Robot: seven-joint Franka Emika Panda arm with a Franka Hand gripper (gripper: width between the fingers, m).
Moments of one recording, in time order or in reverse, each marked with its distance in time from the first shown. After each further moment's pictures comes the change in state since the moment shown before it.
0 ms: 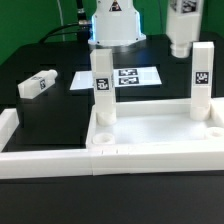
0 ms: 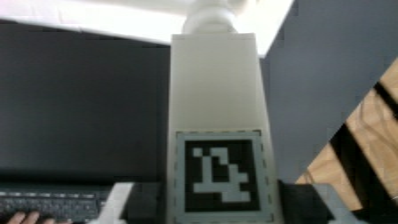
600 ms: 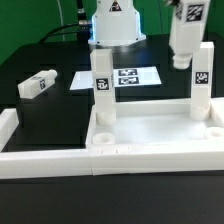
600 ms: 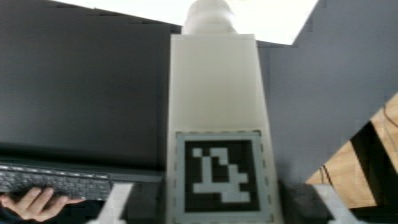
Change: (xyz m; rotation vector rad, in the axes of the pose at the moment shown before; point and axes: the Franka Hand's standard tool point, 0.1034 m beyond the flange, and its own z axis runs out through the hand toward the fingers) arm -0.011 0.008 0.016 -0.068 0.065 -0.041
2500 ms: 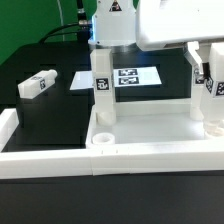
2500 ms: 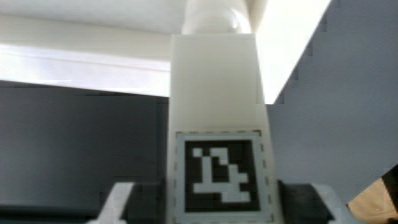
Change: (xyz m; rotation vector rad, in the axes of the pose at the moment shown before) arm -0.027 -0.042 0.075 -0.020 -0.012 0.073
